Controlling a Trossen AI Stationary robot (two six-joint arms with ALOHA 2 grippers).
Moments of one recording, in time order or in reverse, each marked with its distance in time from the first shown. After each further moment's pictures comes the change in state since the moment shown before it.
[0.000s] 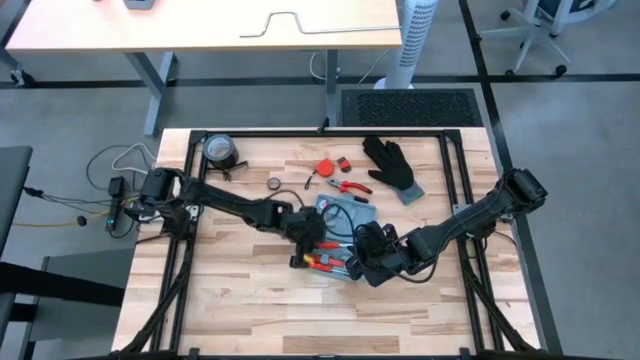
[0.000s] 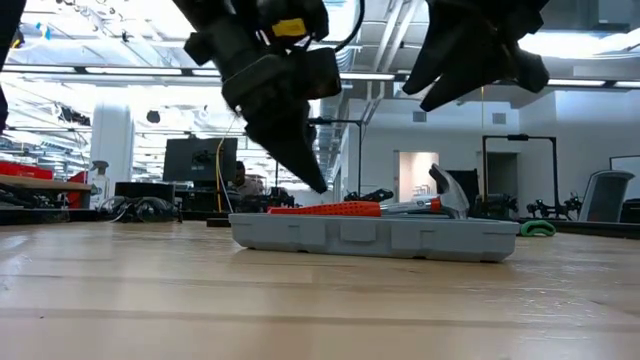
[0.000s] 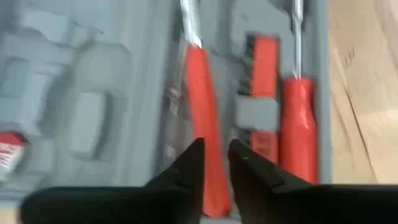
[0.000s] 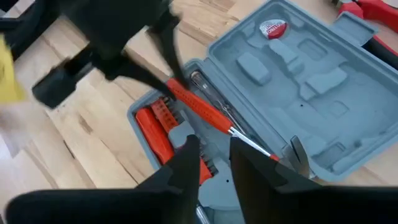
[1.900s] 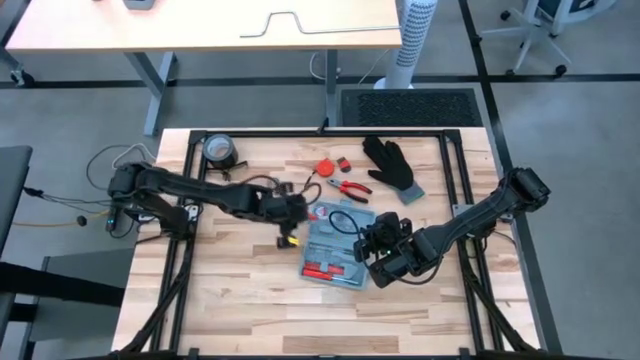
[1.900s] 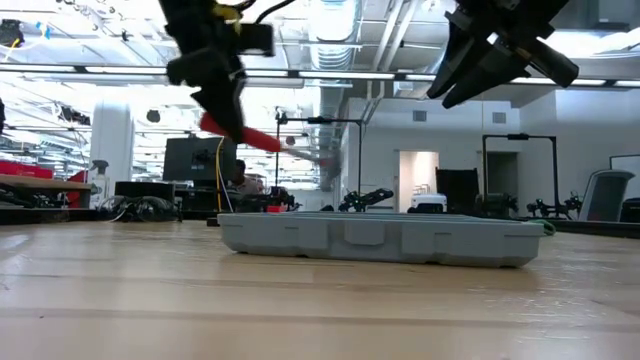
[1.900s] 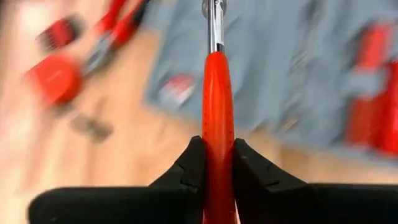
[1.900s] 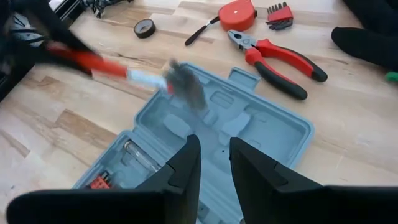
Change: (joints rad) left arm 0.005 -0.260 0.003 -0.340 -0.317 -0.051; right arm 0.018 -0.027 0.000 -0.245 0.234 0.322
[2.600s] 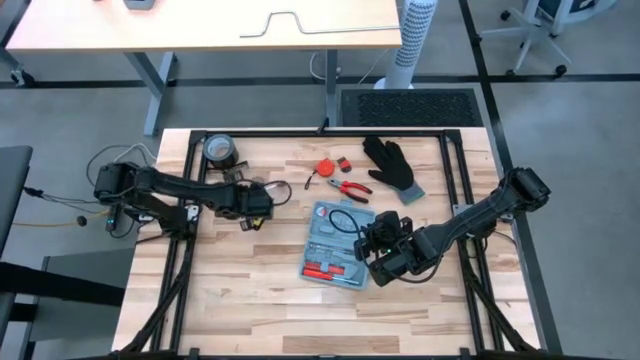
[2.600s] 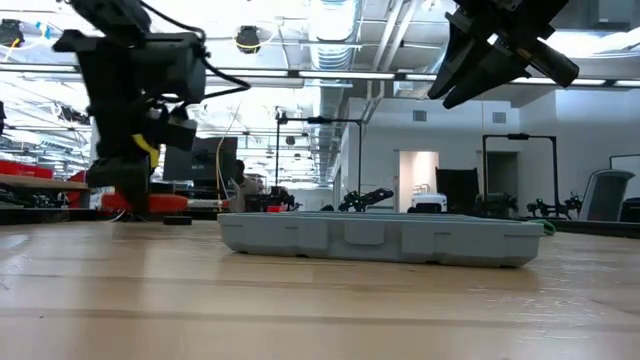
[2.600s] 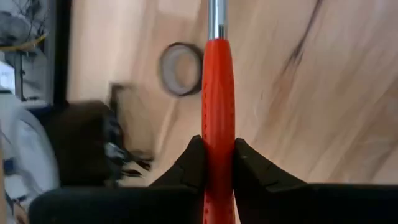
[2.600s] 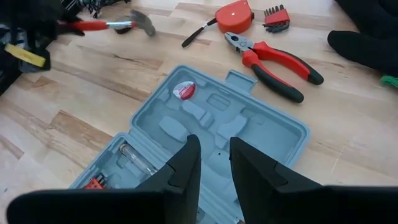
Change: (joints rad) left arm 0.103 -0.120 -0.386 -0.233 -0.309 -0.256; right arm -0.006 0.000 0.000 -0.007 0.000 -0.010
